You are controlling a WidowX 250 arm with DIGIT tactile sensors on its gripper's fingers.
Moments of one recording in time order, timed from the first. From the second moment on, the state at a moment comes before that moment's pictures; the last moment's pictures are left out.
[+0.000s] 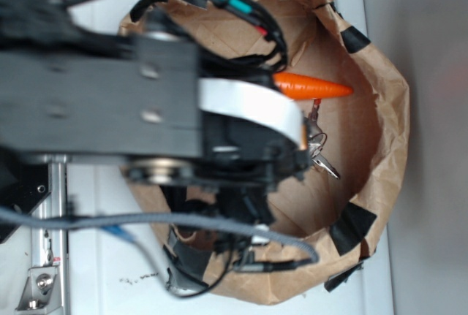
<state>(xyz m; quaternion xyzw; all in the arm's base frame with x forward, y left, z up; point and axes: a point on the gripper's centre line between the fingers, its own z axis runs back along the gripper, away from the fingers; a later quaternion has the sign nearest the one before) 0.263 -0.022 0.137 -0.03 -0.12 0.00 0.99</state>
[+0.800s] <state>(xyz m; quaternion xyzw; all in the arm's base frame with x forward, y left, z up) 0.291 -0.011 0.070 0.07 -0.09 0.06 0.99</state>
